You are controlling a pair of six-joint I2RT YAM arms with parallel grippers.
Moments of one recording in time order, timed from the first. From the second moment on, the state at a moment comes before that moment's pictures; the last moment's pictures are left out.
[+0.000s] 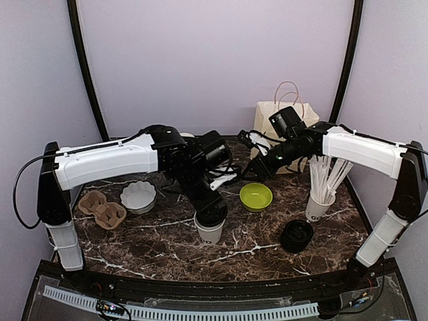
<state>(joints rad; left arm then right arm) -1.08 1.87 1.74 -1.10 0.01 -0.06 0.65 1.62 1.35 -0.63 -0.43 -0.19</state>
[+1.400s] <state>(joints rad) -1.08 1.90 1.73 -1.08 0.04 -0.07 0.64 1.63 1.36 -0.63 -0.43 -0.19</state>
